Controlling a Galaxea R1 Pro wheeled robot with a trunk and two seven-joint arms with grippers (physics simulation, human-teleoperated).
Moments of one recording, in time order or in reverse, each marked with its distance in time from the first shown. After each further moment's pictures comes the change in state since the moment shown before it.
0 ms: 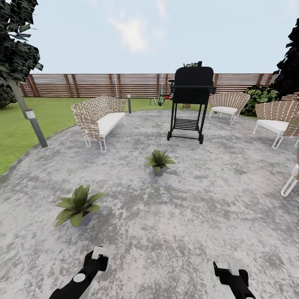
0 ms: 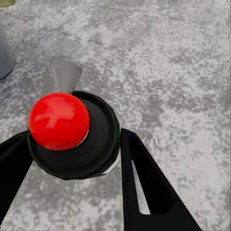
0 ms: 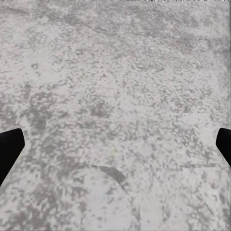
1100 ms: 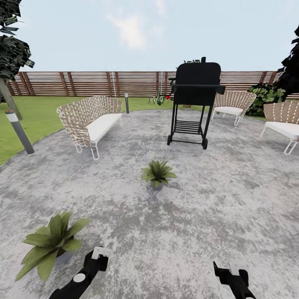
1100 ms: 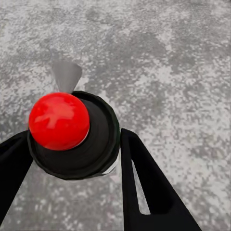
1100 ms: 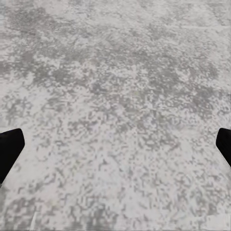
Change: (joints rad) left arm 0.000 0.000 0.000 0.000 -0.003 -0.001 0.000; right arm 0.000 0.000 0.000 0.000 0.000 -0.002 -0.001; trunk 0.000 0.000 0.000
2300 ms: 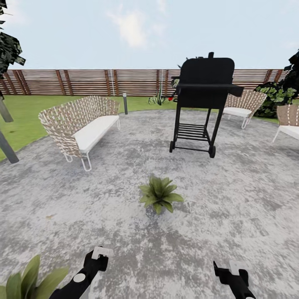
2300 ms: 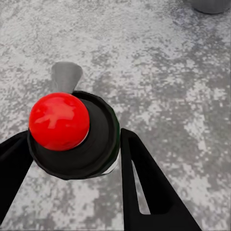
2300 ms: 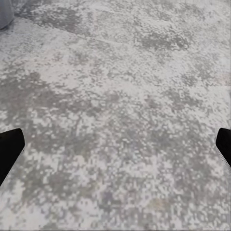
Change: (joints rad) left arm 0.000 0.000 0.000 0.000 0.000 0.000 0.000; right arm 0.000 0.000 0.000 -0.002 0.000 0.000 0.001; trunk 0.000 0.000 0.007
